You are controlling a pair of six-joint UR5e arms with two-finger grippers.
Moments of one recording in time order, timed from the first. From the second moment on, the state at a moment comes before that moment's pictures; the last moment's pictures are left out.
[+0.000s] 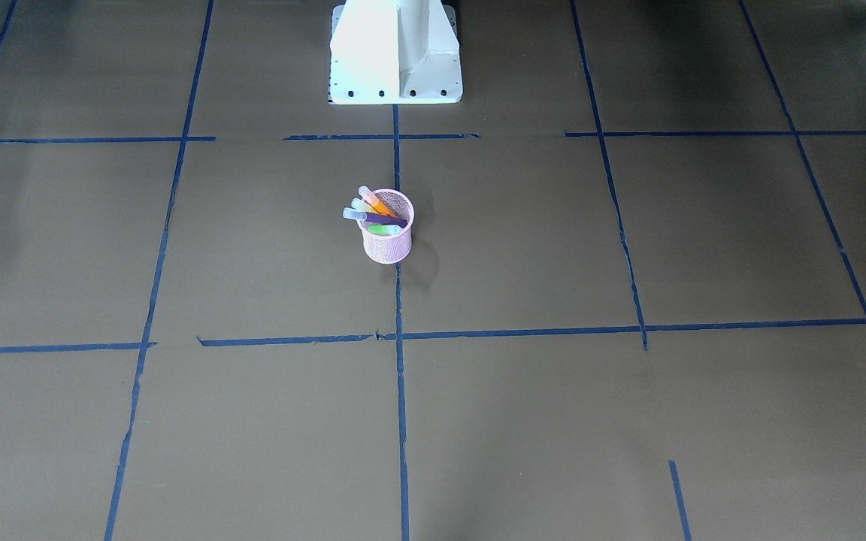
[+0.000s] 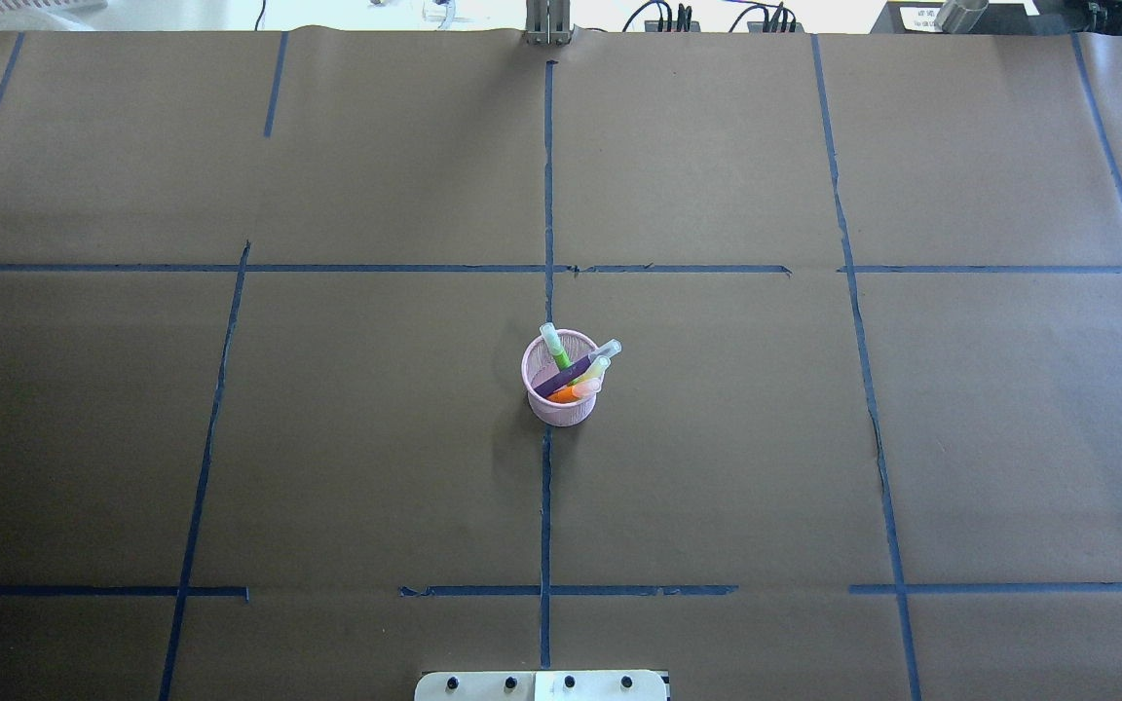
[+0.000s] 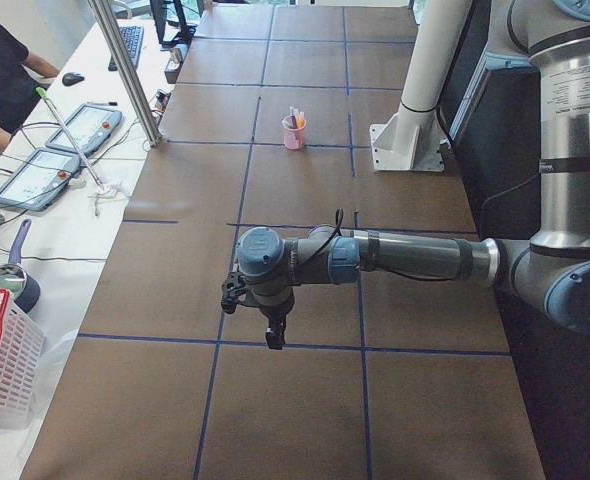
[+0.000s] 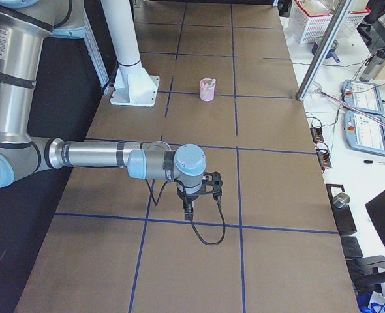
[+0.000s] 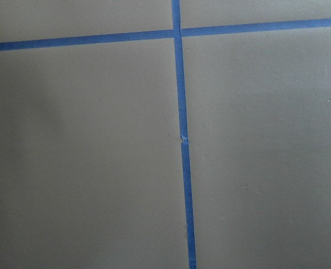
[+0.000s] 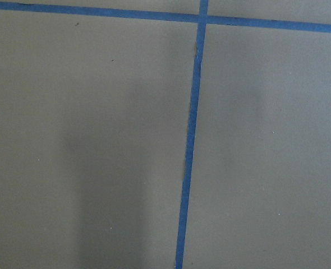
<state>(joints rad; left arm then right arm) -1.53 -1.44 -1.76 -1.44 -2.37 0.10 1.54 -1.83 1.86 -1.61 2.38 -0.07</state>
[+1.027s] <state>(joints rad) -1.53 -1.46 -1.78 -1.43 -2.35 0.10 1.54 -1.80 1.88 -1.61 2.37 -0.07</state>
